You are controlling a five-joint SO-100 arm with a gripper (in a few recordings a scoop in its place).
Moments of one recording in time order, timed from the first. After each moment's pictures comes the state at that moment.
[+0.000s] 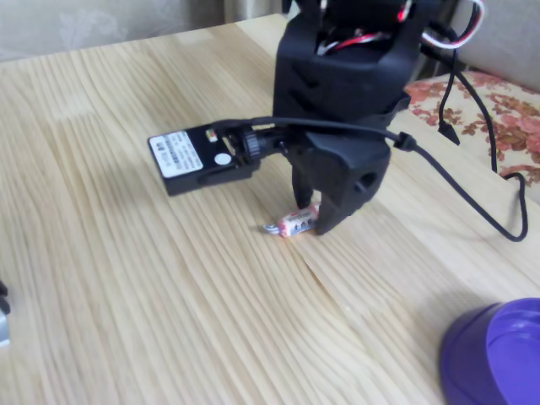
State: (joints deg) arm -43.8 95.6 121.2 57.2 53.9
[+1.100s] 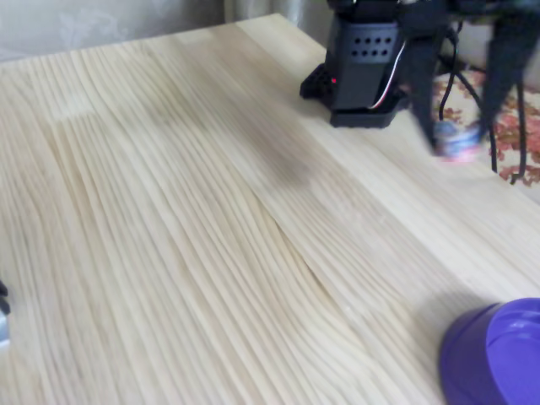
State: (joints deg) arm -66.2 138.2 124.4 60.4 27.1
